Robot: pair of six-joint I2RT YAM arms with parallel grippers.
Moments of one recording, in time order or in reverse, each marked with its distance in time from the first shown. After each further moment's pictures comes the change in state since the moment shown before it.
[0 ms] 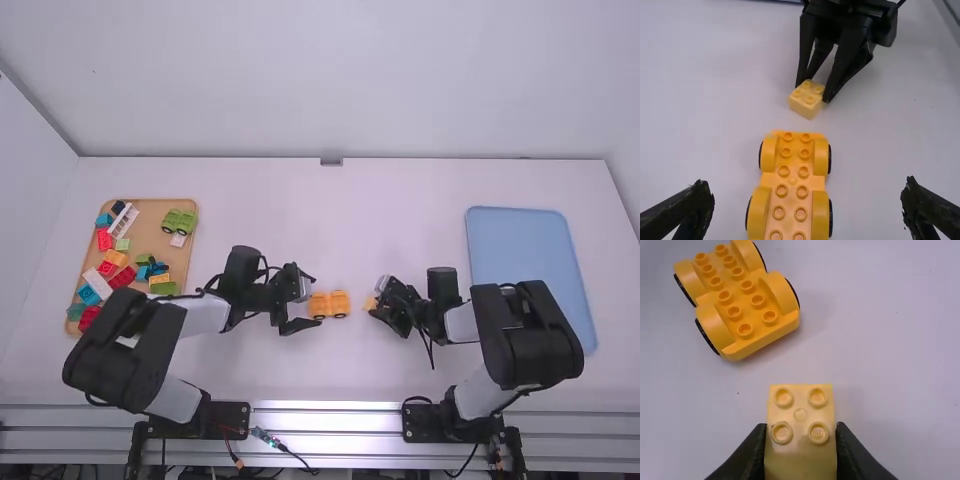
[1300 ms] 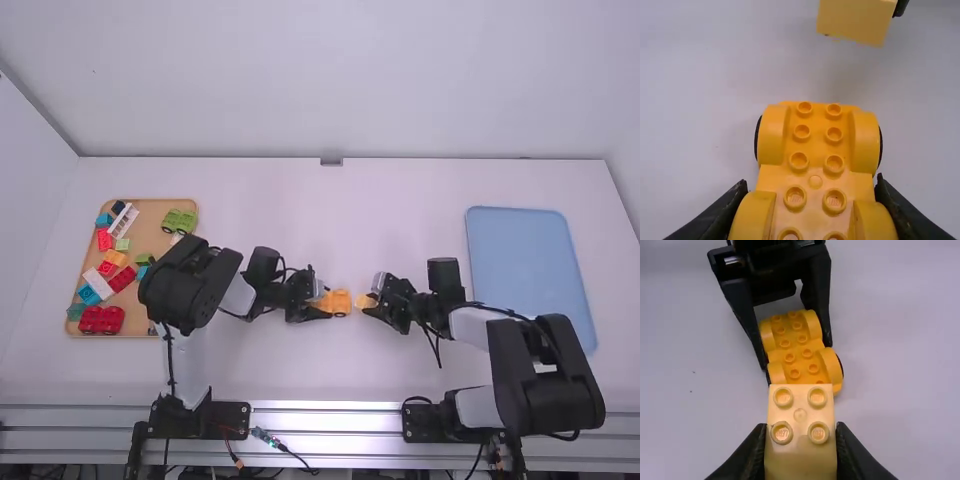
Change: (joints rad) left arm -0.040 0.463 0.130 0.315 0.043 0.035; right arm 0.036 -0.204 0.077 -0.300 -0.144 -0.128
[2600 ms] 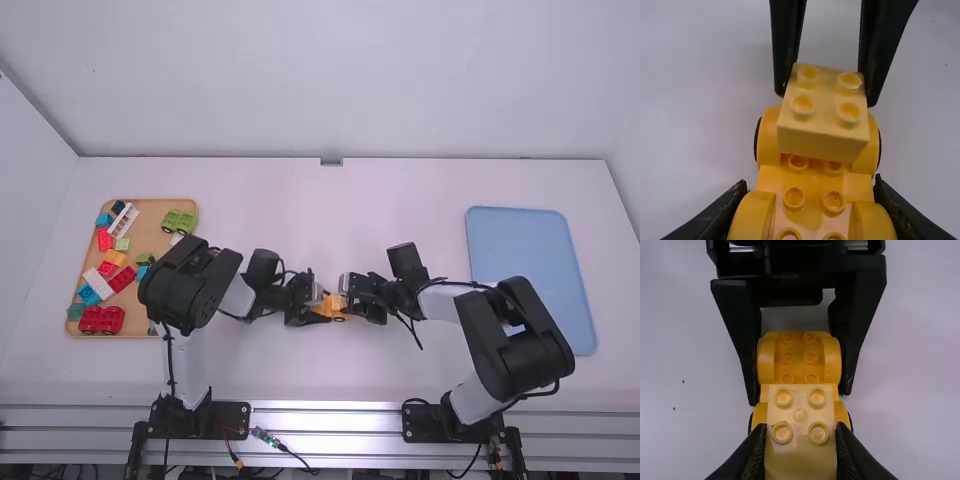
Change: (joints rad) left arm 0.000 0.000 -0.011 -0.015 0.026 0.007; right arm 0.215 0.179 0.188 -0.070 0.123 -0.093
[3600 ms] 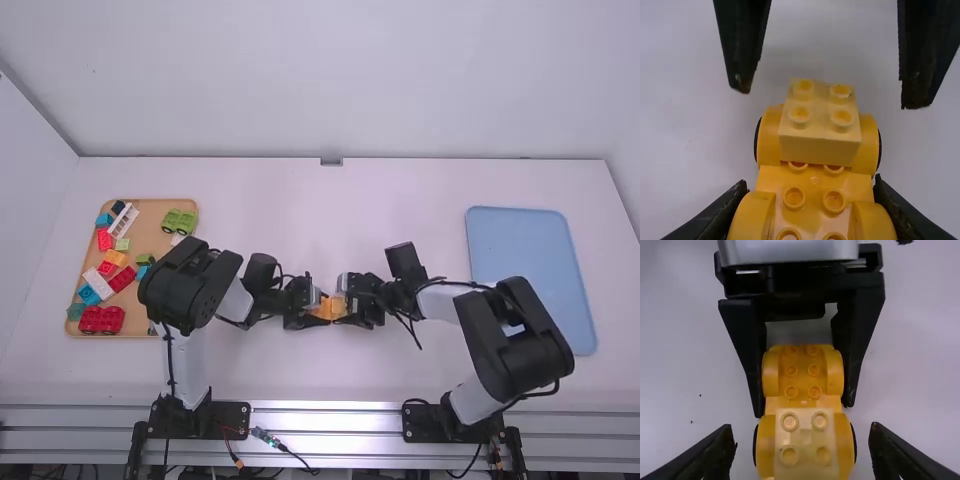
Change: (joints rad) left arm 0.000 0.000 -0.048 0.079 -0.004 -0.031; right arm 0.005 0.000 0.007 -0.011 -0.057 0.016
